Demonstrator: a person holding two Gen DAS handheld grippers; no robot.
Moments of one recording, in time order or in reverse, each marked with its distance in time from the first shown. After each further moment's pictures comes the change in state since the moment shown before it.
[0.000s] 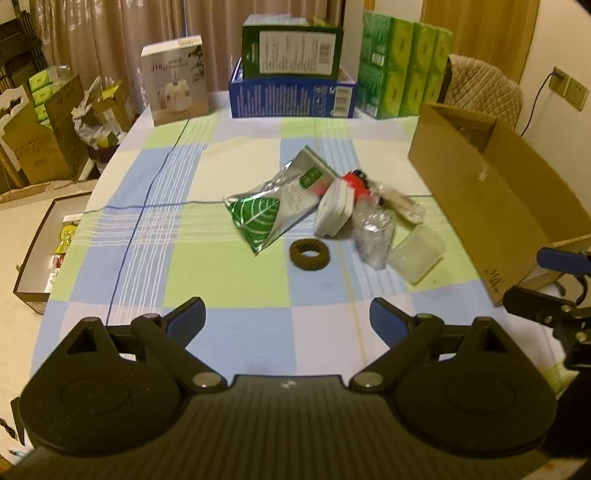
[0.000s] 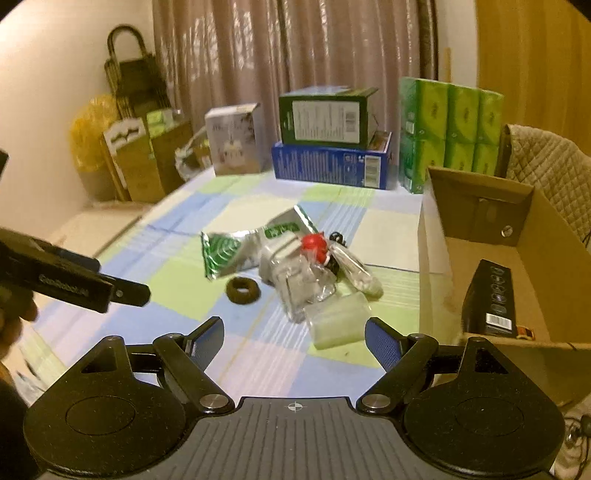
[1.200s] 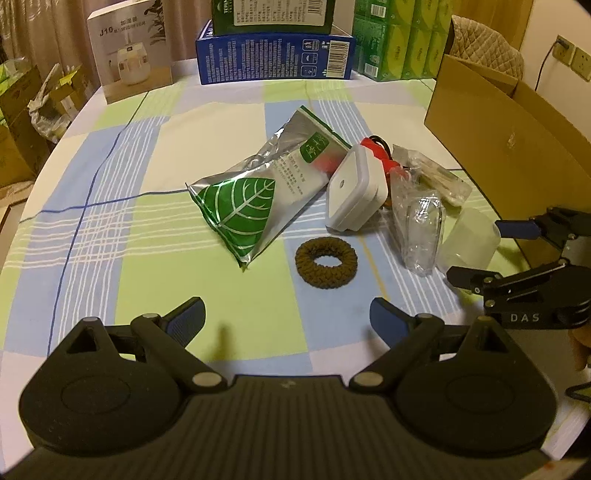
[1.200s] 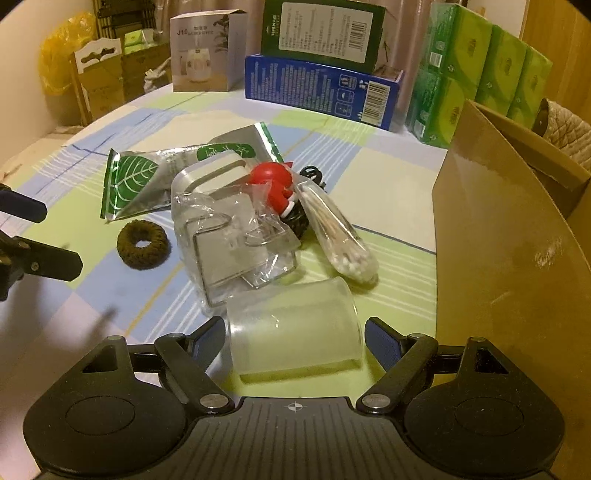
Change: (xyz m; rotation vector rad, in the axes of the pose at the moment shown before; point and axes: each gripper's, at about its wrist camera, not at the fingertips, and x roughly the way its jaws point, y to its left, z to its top) left arm 0.120 0.016 0.019 0.071 0.061 -0.069; right arm 0.158 -0.039 -0.006 -0.121 0.182 -0.101
